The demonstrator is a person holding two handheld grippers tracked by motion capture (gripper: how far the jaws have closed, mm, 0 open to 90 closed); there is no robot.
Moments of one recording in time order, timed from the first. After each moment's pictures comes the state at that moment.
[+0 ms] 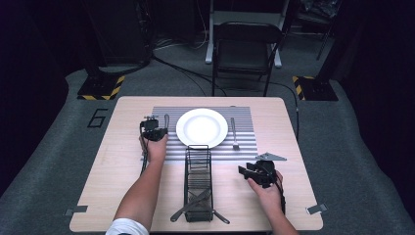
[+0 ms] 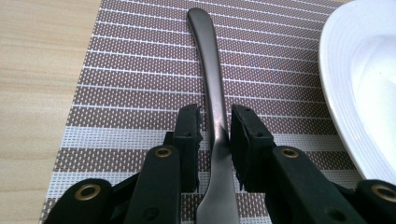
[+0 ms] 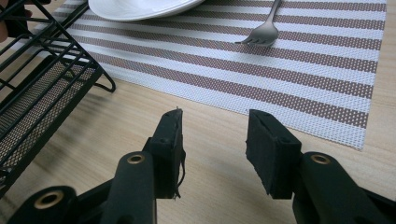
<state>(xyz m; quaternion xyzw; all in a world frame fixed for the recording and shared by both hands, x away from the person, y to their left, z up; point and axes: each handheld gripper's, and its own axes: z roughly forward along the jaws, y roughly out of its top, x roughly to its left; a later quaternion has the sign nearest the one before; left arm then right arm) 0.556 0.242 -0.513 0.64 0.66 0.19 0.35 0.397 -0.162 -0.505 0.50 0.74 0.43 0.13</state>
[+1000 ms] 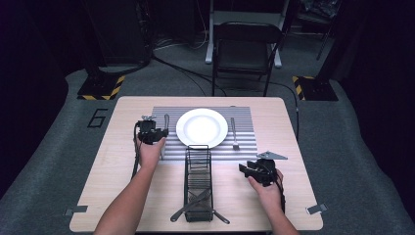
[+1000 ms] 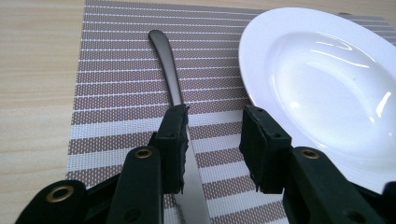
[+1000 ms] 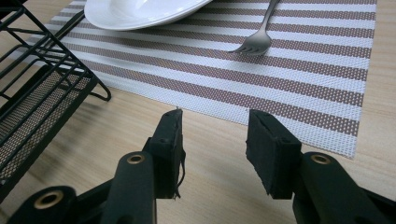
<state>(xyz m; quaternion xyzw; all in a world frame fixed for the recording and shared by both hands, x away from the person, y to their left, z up) 0.516 0.245 -0.475 0.68 0.60 0.19 0.38 0.401 -0.163 -0.503 0.51 0.73 0.43 0.13</state>
